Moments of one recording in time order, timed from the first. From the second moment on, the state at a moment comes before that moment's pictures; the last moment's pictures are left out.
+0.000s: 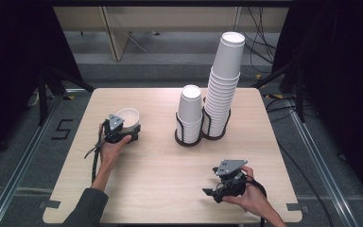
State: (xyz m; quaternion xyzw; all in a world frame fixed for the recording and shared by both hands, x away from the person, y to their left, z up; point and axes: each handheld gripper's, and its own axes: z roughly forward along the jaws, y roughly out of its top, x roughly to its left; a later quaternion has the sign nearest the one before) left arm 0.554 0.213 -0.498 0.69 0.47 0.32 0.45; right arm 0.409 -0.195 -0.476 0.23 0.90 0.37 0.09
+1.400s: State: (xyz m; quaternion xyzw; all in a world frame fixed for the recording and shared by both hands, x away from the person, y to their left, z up) left arm 0.461 0.219 -0.477 0.71 0.46 0.28 0.46; right arm 0.408 -0.198 -0.474 0.25 0.89 0.38 0.10
